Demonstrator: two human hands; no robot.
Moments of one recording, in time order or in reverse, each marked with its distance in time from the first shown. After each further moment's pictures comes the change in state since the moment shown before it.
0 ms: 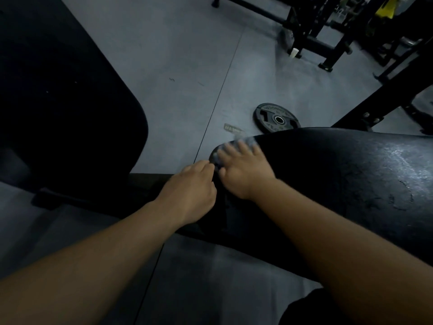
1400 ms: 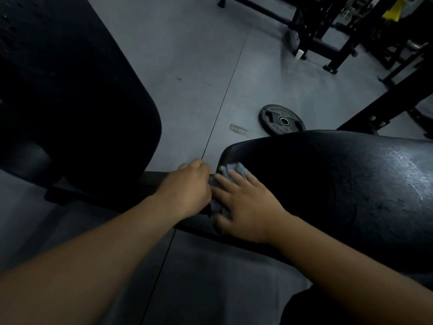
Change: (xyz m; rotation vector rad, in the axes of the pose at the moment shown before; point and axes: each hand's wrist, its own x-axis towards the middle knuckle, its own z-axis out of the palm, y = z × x) left_hand -0.010 -0.027 -0.015 0.051 0.025 -0.008; right_hand -0.059 -0.035 0.004 0.002 -0.081 -0.259
